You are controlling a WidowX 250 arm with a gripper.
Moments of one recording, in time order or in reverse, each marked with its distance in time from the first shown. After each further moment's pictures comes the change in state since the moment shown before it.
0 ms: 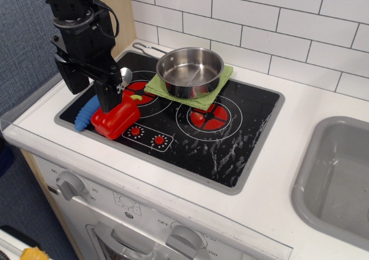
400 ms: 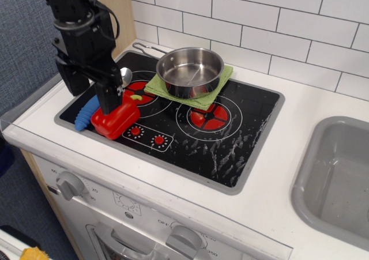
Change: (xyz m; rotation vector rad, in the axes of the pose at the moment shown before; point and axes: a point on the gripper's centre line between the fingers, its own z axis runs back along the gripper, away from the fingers) arm -0.001 -0.001 -0.007 -0.013 0.019 0.007
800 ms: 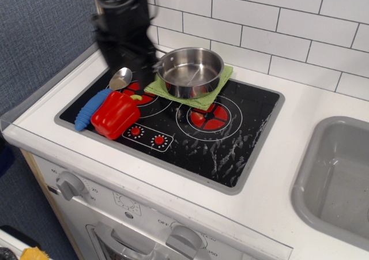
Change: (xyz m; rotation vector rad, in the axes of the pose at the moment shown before) arm 0.065 -0.018 0.014 0.047 -0.103 -0.084
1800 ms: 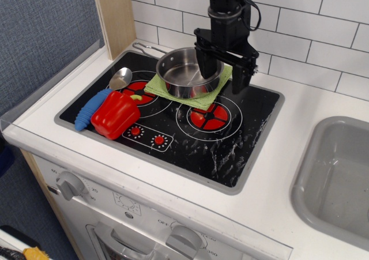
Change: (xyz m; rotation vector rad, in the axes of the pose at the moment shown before) arm 0.092 -0.068 -0.061 -0.127 0.054 -0.019
